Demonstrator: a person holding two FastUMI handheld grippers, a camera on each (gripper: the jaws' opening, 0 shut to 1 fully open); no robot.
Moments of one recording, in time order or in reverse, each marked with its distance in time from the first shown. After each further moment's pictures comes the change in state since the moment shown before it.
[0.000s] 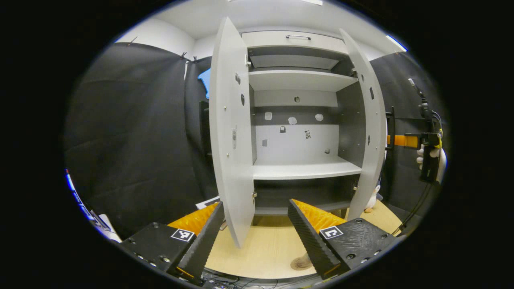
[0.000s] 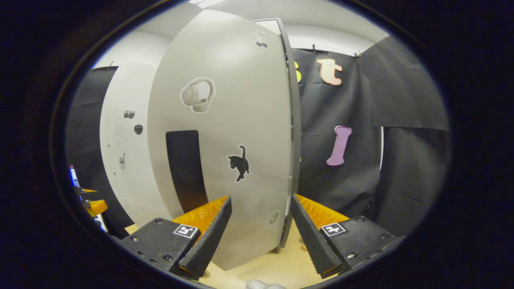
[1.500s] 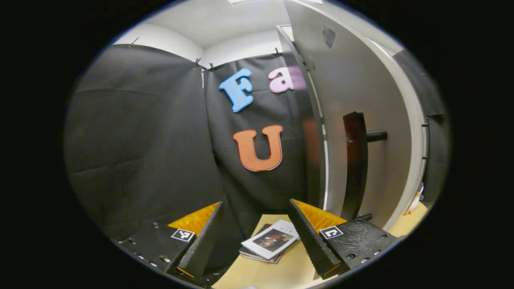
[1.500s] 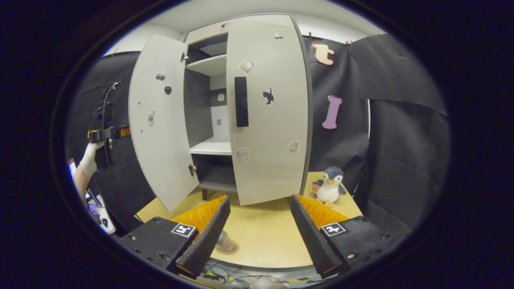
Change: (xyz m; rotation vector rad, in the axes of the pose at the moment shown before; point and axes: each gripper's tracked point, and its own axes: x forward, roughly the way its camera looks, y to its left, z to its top) left arm 0.143 0.181 0.079 0.089 -0.101 0.121; right arm -0.119 0.102 -0.131 0.068 0.159 -0.128
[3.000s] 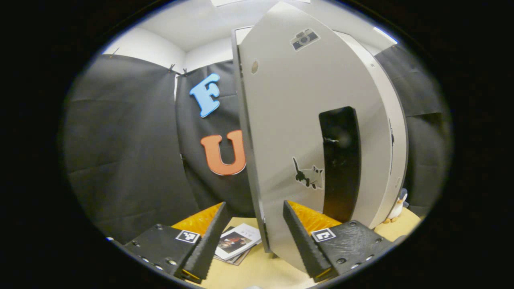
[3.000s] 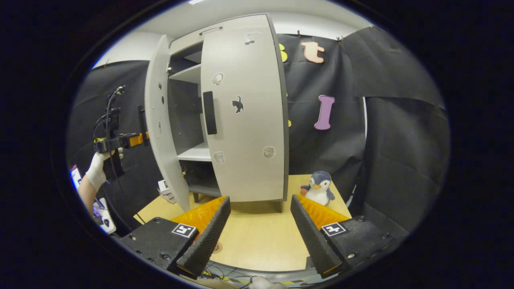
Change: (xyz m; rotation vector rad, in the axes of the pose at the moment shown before) left arm -0.011 -0.158 0.025 -0.002 -0.029 -0.140; right arm -0.001 -0.085 0.021 0.015 -0.005 0.031
